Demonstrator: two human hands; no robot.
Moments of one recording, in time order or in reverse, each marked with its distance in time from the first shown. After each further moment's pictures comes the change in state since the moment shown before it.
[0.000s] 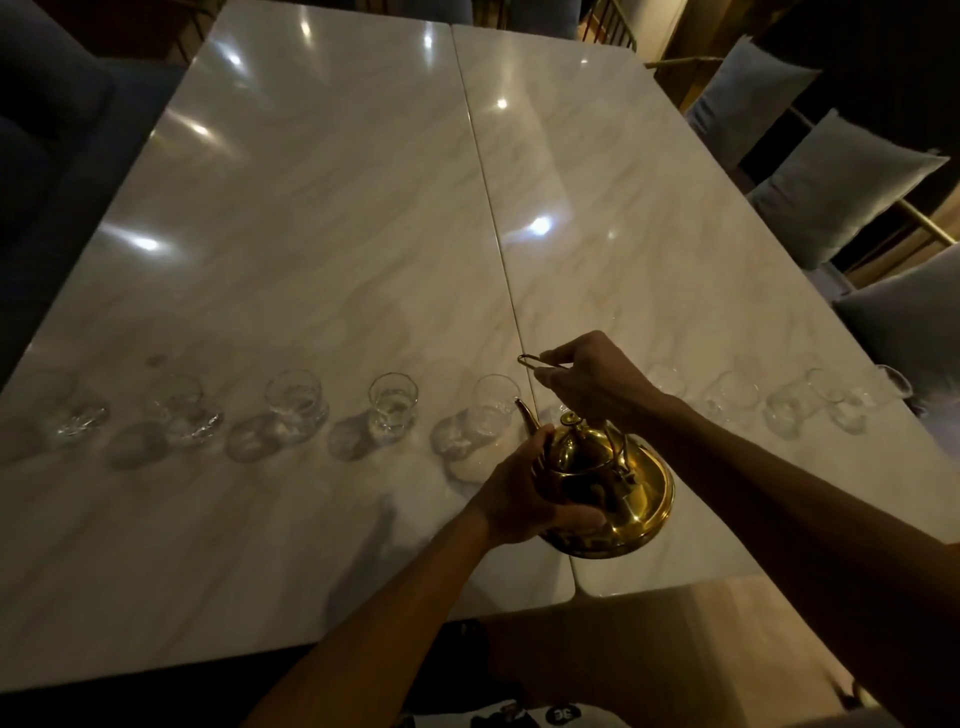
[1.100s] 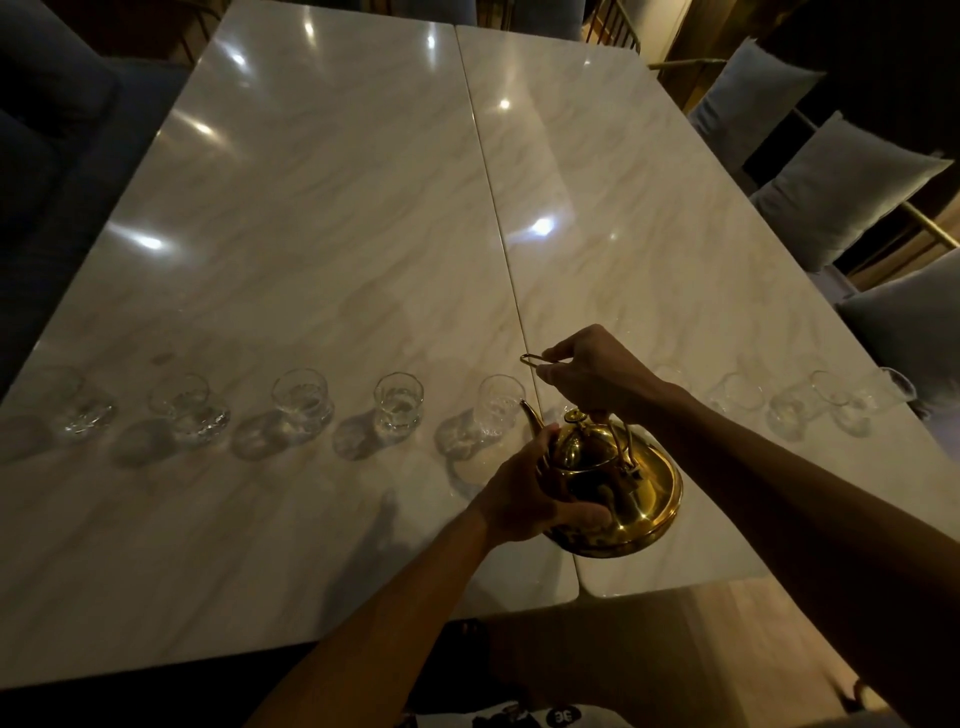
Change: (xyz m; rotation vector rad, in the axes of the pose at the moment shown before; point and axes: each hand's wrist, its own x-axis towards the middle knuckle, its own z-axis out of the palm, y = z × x) left_hand 0.006 -0.016 0.000 -0.024 0.003 -0.020; right_hand 0.008 -0.007 -0.002 -0.040 -0.033 0.014
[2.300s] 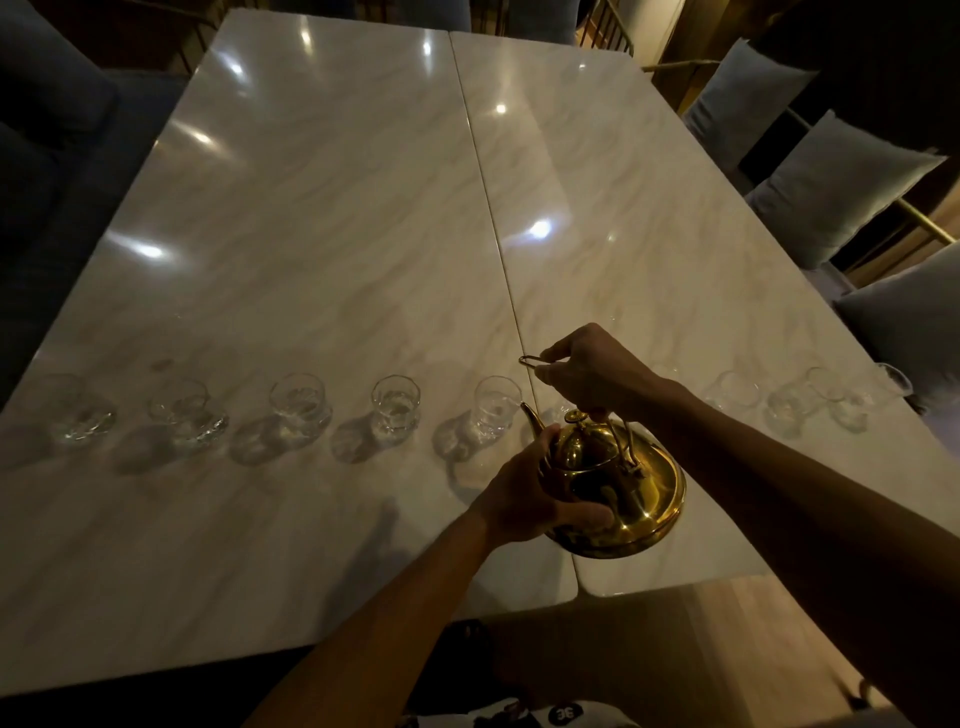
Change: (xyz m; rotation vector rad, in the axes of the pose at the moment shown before) left_hand 0.000 0.003 0.005 0.036 -0.007 0.004; right_hand -0.006 0.000 -0.005 -0.011 -0.005 0.013
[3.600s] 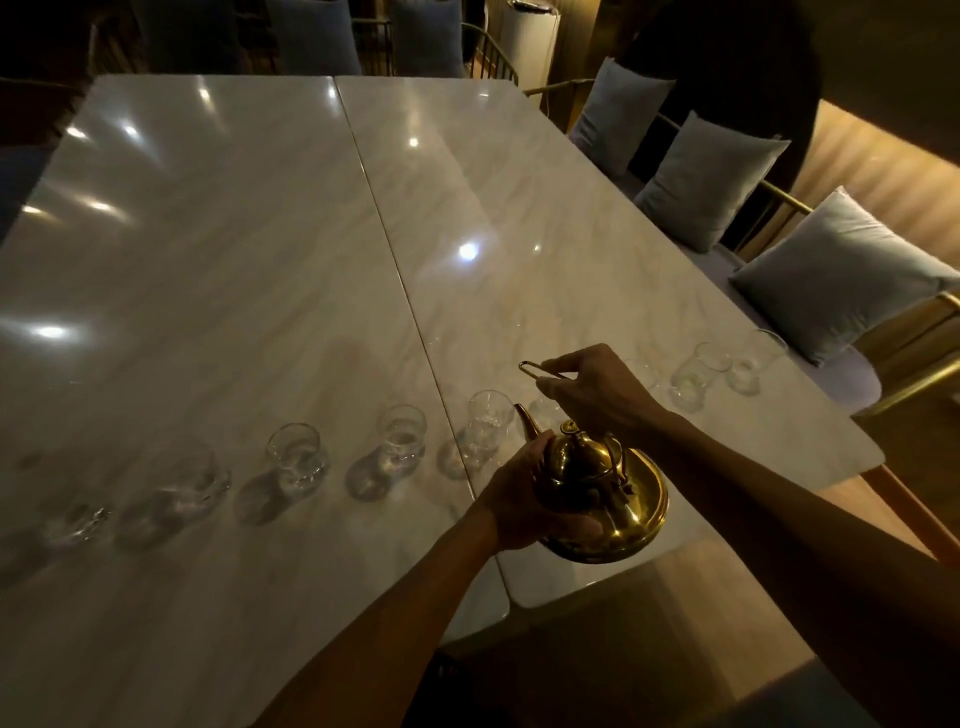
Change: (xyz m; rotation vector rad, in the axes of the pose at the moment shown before) left_hand 0.054 0.042 0.080 0.145 -0.120 0.122; right_hand -0.043 0.103 -0.065 0.151 0.274 0.018
